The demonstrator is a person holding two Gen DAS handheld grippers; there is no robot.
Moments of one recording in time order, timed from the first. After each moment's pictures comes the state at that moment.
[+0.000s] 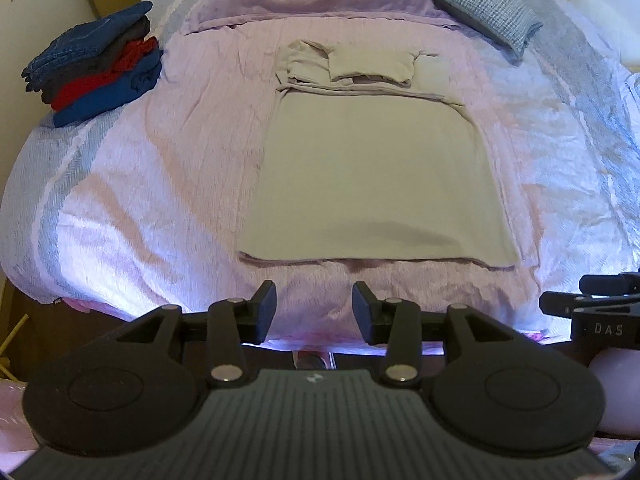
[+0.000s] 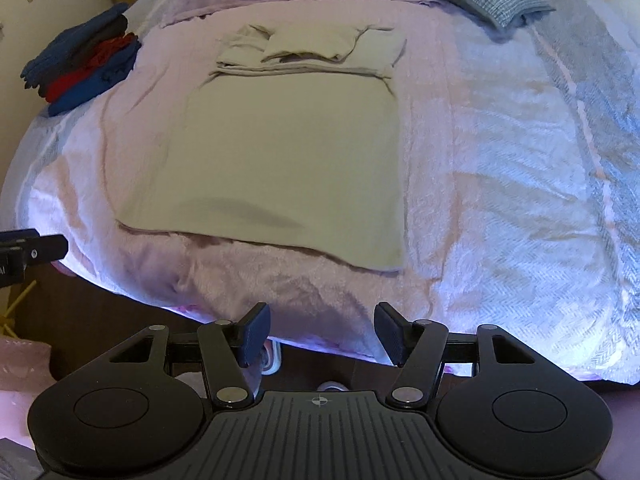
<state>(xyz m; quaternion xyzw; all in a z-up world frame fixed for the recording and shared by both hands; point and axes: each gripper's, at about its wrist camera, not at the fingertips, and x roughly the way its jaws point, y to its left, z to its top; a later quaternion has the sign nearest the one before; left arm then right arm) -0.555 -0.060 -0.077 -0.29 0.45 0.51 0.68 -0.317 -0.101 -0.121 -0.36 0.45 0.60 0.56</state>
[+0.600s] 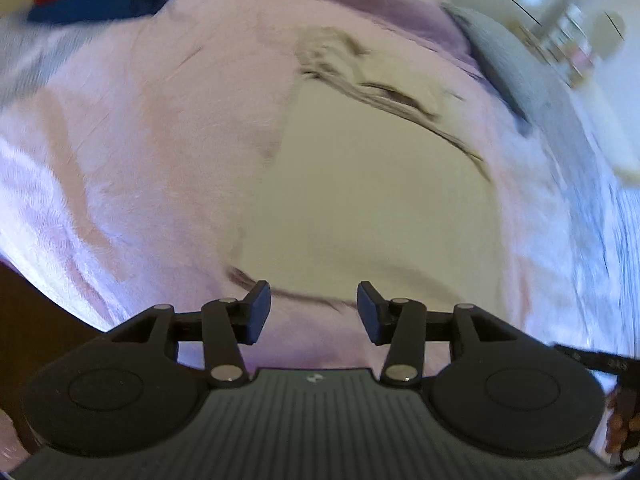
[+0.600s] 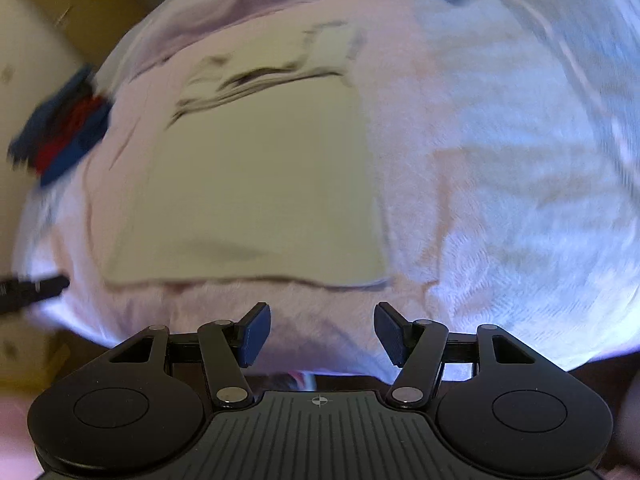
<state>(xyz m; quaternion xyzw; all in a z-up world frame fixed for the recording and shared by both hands) -0.654 0.032 -0.173 -0.45 0.32 0.48 0.68 -0.237 -0.088 -0.182 -0.22 0.53 0.58 0.58</state>
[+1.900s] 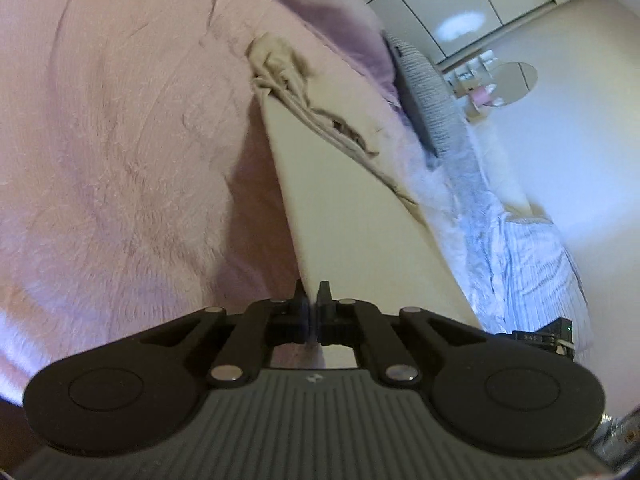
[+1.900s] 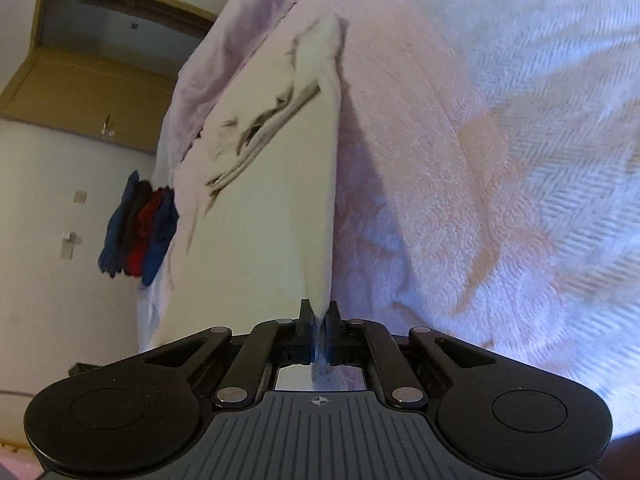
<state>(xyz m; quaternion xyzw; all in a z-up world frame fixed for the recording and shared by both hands) -0.737 0.086 -0.220 -0.53 0.20 0.31 0.77 -0.139 -0.041 -0.240 -0.04 0.65 0.61 0.45</state>
